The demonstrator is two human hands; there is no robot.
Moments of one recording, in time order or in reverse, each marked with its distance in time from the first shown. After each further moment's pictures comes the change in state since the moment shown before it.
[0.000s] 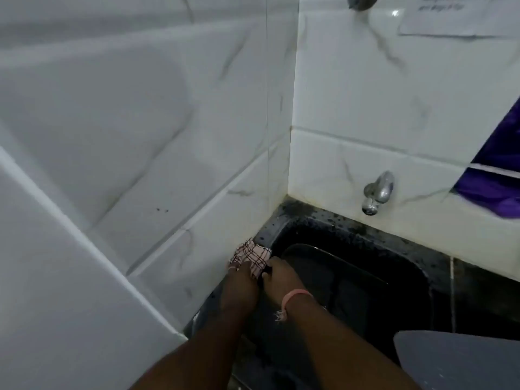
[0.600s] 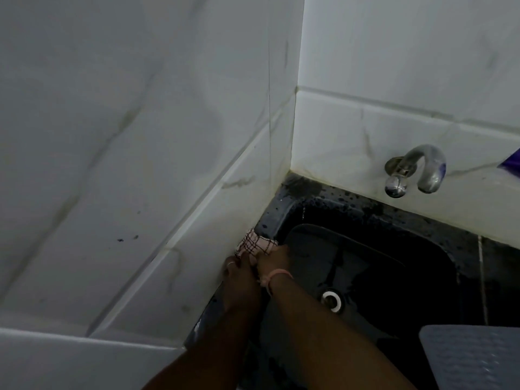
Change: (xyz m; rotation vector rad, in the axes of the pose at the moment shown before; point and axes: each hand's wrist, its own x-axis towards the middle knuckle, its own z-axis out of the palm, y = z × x) left_hand 0.047 -0.018 0.025 0.016 -0.059 -0.148; right_hand 0.095 -0.008 0.062 0.650 0.095 0.563
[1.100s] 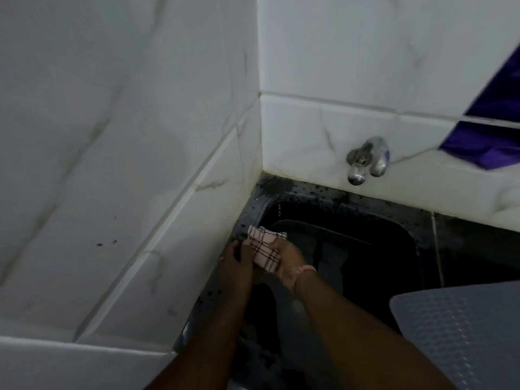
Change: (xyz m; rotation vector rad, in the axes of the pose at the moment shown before) left_hand -0.002 0.033 -0.004 -0.540 -0.021 -0.029; right_hand -0.025 0.004 -0.077 0.800 -0.155 0.142
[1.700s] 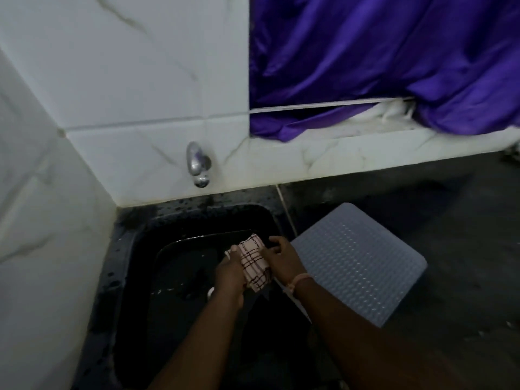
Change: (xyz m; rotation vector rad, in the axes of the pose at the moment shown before) left_hand -0.141 0.076 0.174 -0.377 -0.707 -0.297; right_hand -0.125 -0.049 -0.245 -0.431 0.519 -0.425
